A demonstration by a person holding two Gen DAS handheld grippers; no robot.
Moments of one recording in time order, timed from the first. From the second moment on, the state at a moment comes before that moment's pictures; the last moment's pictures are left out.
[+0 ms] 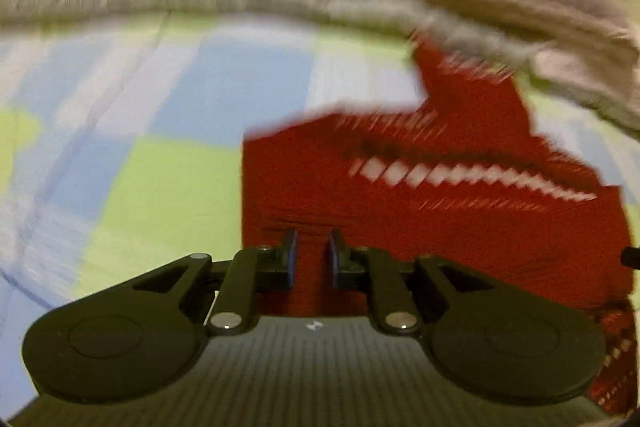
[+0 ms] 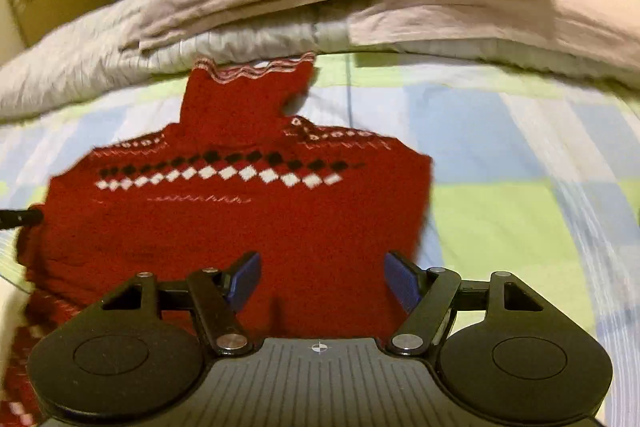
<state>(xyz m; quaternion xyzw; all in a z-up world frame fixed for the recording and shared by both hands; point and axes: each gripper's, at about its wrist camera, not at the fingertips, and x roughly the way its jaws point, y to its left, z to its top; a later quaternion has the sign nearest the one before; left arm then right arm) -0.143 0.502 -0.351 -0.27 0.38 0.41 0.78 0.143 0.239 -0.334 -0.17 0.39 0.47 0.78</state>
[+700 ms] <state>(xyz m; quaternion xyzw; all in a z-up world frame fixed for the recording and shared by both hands) -0.114 0.548 -0.318 -0.29 0.36 0.34 0.82 0.219 0.259 -0.327 -0.15 0.45 0.50 0.72</state>
